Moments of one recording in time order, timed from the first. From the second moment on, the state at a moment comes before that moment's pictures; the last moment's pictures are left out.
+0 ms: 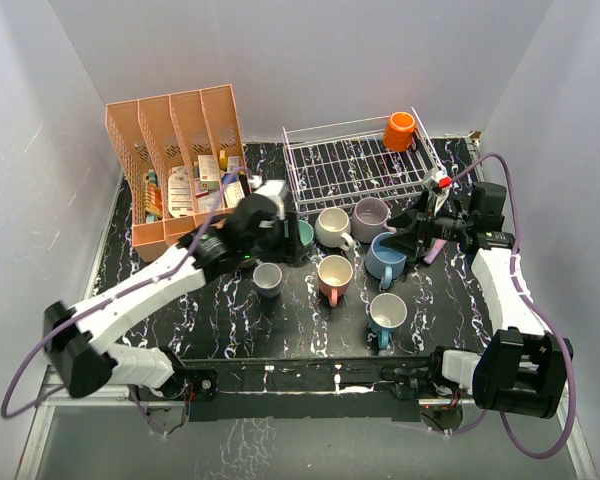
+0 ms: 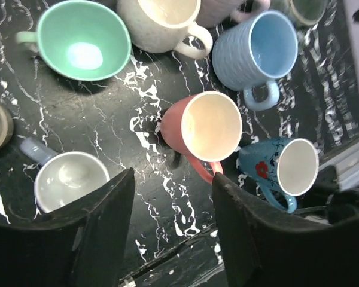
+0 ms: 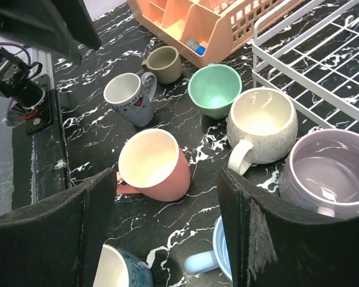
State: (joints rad) left arm -0.79 1.22 1.11 -0.54 -0.05 -0.62; right arm -0.17 1.17 0.86 -0.29 -1.34 -0.34
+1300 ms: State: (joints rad) left arm -0.97 1.70 1.22 -0.81 -0.34 -0.44; right arm -0.17 1.23 0.85 -0.29 -1.26 -0.34
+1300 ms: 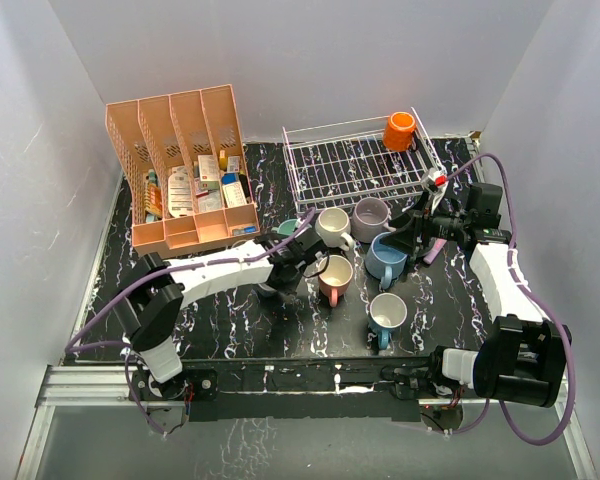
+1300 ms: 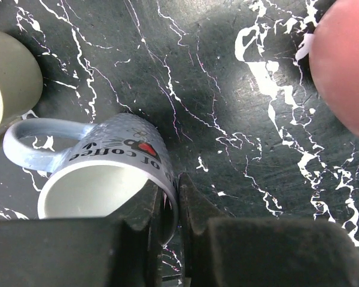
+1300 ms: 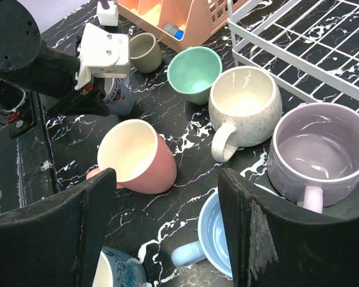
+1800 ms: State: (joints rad) left arm -0.97 1.38 1.06 -0.70 -0.20 -0.27; right arm -0.17 1.23 0.85 -0.29 -1.26 -0.34
